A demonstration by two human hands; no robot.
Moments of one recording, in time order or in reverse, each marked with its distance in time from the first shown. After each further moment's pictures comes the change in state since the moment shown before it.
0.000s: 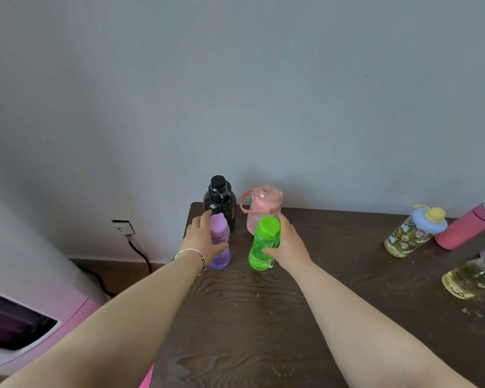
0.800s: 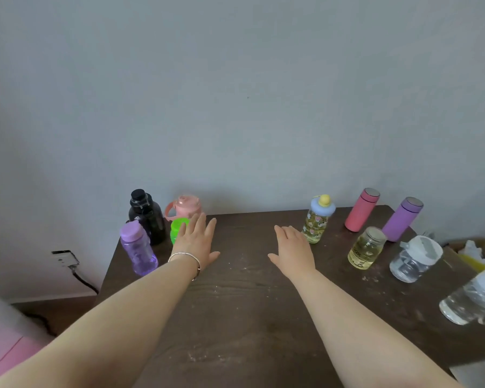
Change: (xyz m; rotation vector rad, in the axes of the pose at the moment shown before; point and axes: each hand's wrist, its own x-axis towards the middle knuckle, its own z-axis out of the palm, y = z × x) left_hand -0.078 0.188 0.081 0.699 0.071 0.400; right_hand -0.112 0.147 -0.165 -0.566 0.176 -0.027
